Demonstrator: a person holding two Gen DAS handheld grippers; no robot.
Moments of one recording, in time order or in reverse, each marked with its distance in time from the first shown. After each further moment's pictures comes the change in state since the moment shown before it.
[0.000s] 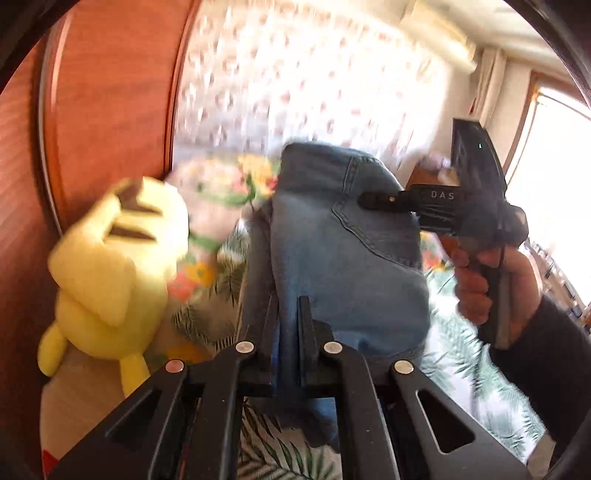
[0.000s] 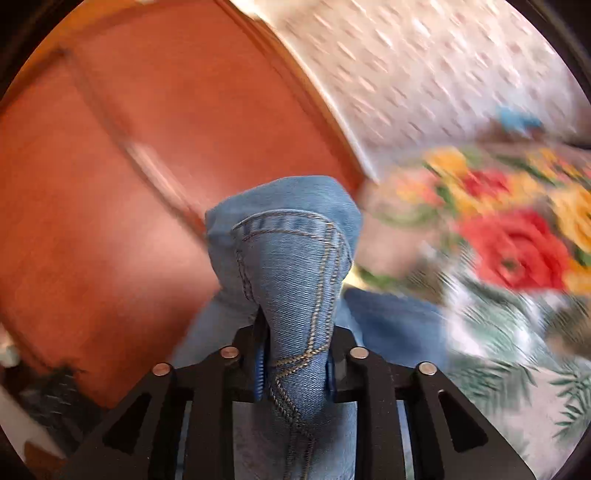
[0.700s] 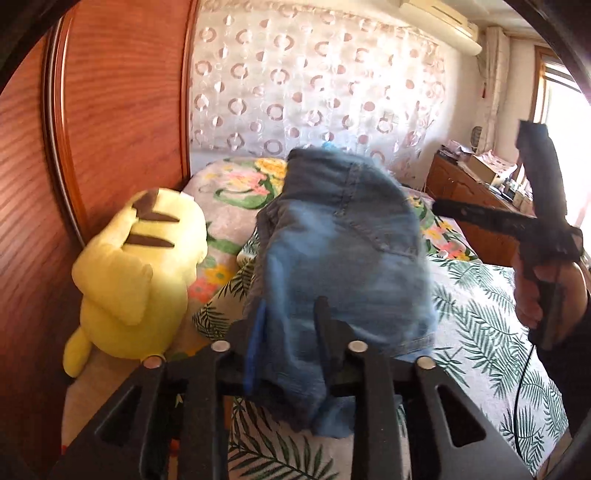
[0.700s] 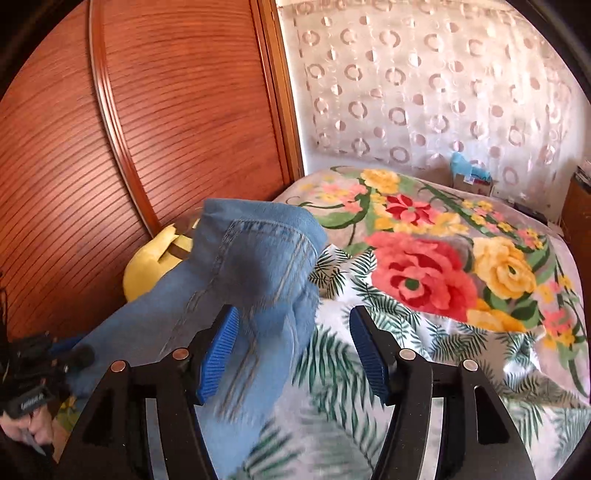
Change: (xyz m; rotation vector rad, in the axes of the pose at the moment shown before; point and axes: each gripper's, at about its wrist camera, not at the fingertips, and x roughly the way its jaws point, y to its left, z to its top) left arm -0.021 -0.022 0.006 0.066 -0.039 0.116; right arm -0.050 0.011 -0.044 -0.265 -0.017 -0.290
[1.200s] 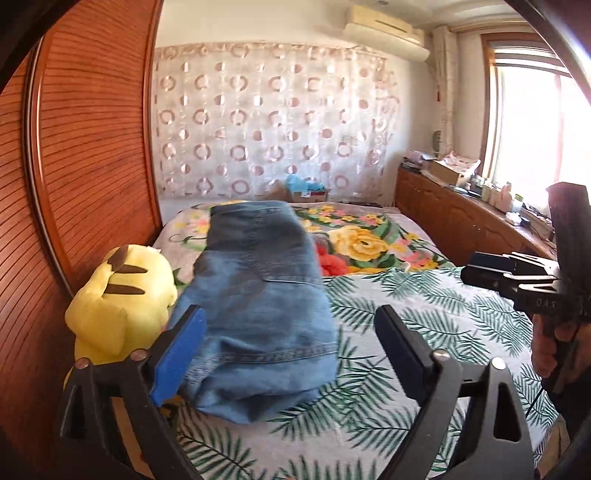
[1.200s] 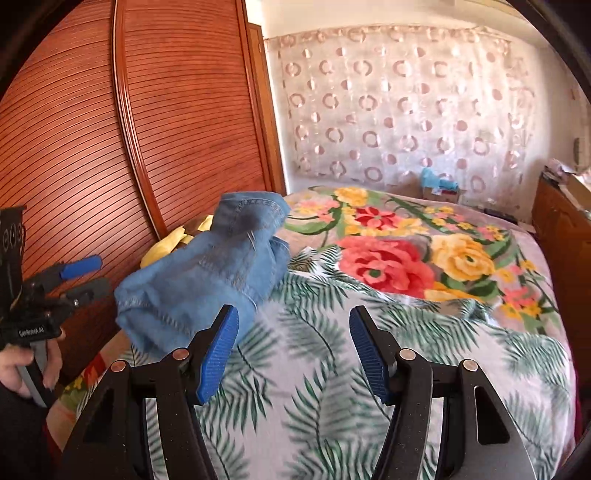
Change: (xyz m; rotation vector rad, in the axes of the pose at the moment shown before) left arm -0.060 -0.087 -0.004 0.133 -0.136 -0.064; right arm -0.171 0.006 -0.112 0.016 -0.109 -0.066
